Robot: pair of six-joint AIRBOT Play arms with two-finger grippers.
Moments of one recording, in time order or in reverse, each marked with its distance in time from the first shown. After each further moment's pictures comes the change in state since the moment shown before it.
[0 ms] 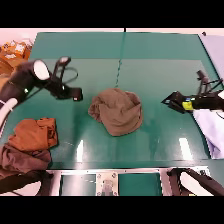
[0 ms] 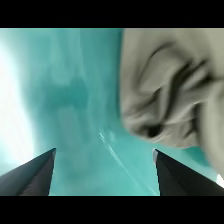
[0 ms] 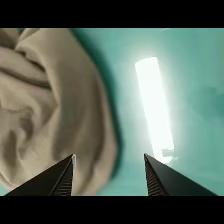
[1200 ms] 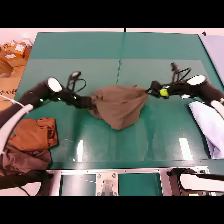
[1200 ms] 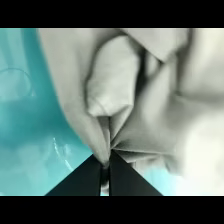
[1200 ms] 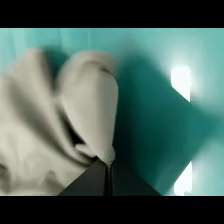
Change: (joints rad) left arm -0.034 -0.081 -0.050 -0.241 0.156 0.165; right arm 0.135 -0.339 0.220 0.203 -0.189 -0.172
